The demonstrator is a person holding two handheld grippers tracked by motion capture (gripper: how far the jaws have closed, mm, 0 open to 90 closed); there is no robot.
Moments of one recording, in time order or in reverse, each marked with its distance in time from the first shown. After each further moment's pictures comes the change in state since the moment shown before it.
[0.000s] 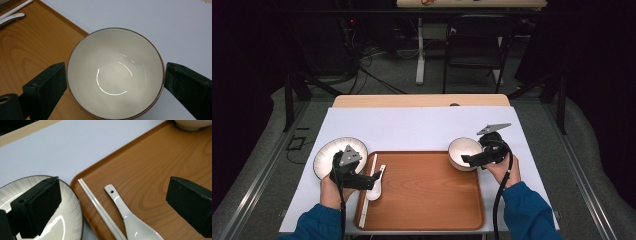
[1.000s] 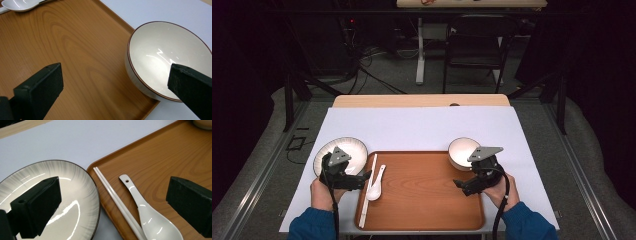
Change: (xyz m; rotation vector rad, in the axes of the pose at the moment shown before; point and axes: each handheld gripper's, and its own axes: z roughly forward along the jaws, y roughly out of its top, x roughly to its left) left arm 0.017 -0.014 -0.012 0.009 0.045 -0.081; right arm 0.061 -0.028 -0.018 -0.020 0.052 -0.193
